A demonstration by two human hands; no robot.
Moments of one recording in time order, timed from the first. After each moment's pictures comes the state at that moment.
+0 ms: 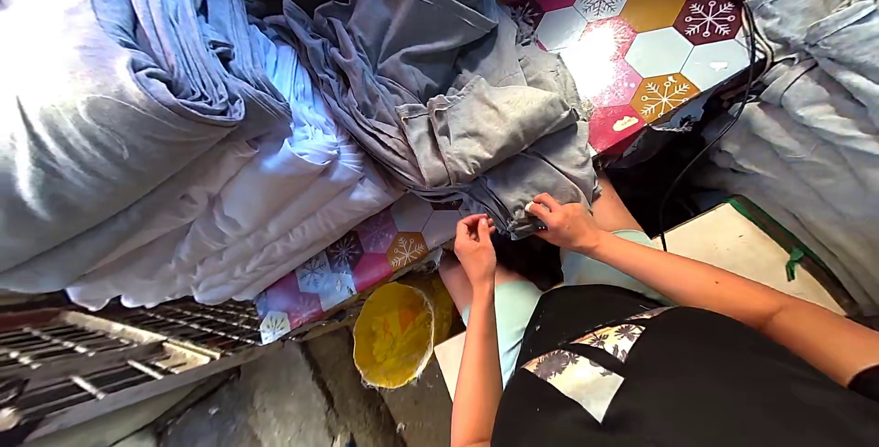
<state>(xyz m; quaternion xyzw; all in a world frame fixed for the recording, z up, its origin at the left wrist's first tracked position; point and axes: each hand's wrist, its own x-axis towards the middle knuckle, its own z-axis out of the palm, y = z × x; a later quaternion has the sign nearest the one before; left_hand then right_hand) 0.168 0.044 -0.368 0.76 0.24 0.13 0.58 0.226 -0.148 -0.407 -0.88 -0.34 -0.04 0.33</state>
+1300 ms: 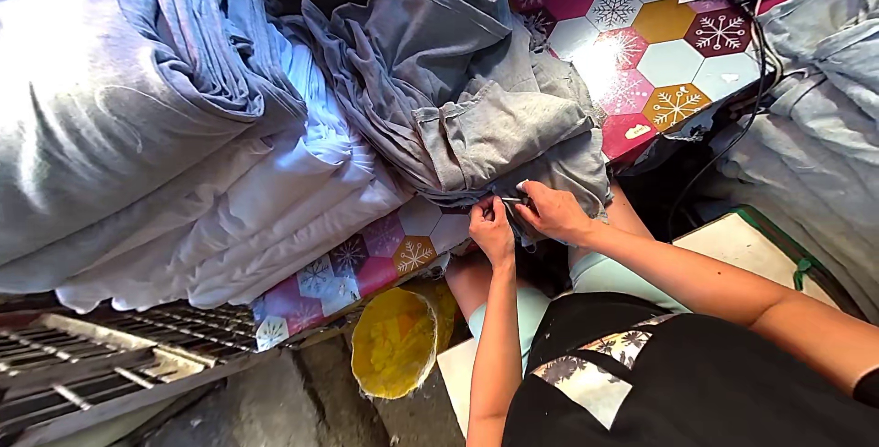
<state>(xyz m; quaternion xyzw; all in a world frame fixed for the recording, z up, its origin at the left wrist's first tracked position) 0.215 0.026 -0.377 0.73 0.28 0.23 0.57 0.254 -0.103 -0.361 -0.90 -0.26 0.05 0.35</state>
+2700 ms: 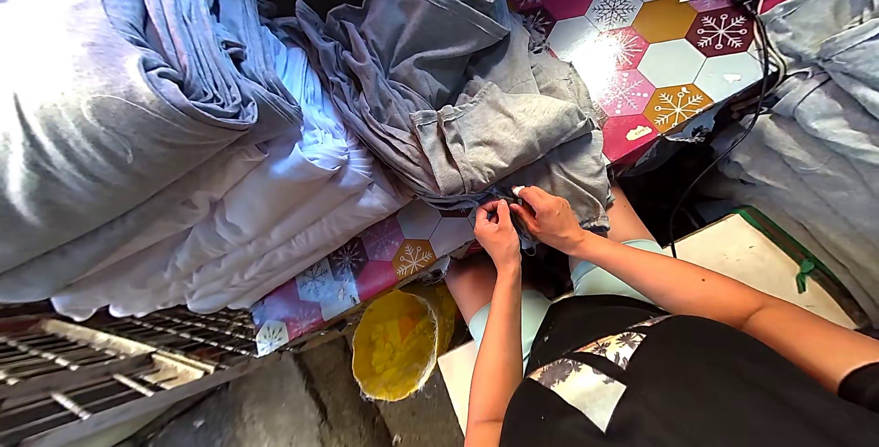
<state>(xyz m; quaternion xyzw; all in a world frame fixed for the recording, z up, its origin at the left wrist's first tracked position) 0.217 0.016 -0.373 0.69 0.28 0.22 0.63 0.248 -0.087 -0.383 -0.87 -0.24 -0.08 0.43</state>
